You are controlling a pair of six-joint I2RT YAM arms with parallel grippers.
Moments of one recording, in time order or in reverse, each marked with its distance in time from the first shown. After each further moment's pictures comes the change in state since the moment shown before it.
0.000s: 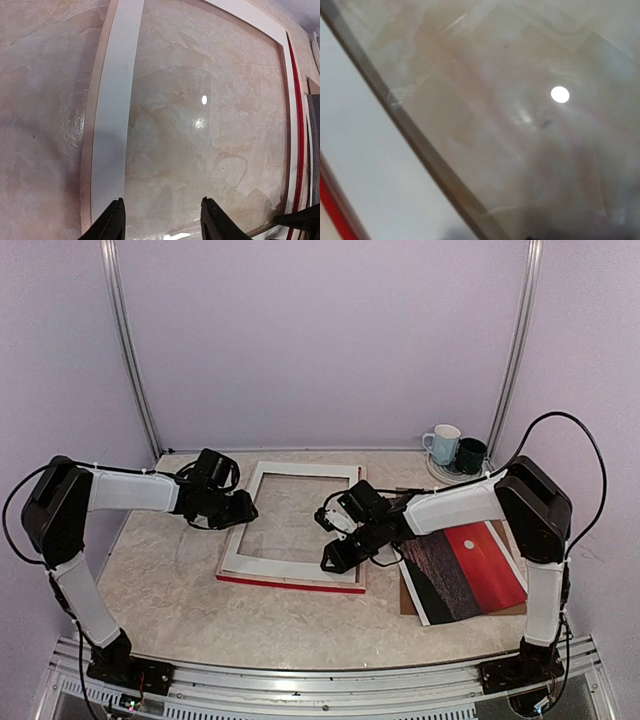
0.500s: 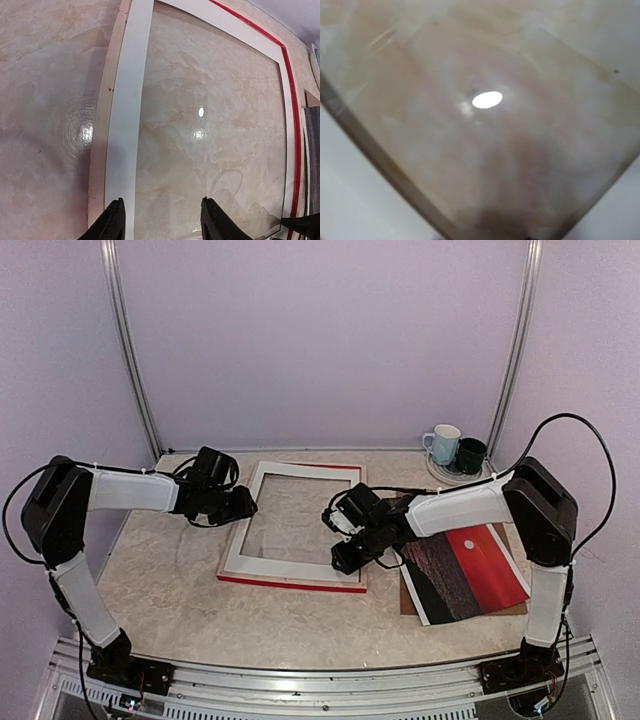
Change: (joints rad) left arm 0.002 0.000 0.000 0.051 -0.029 -0.014; right arm 0.034 -0.041 -0.014 -0.077 0.217 0.005
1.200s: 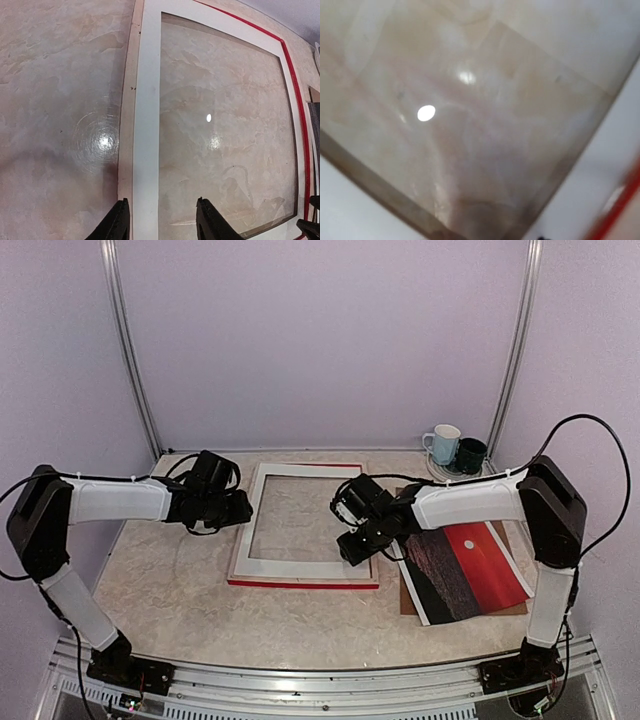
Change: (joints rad) left arm -0.069 -0.115 -0.065 -0.032 -0.137 -0.012; right arm 0.000 -0.040 0.035 -0.109 0.161 0.001
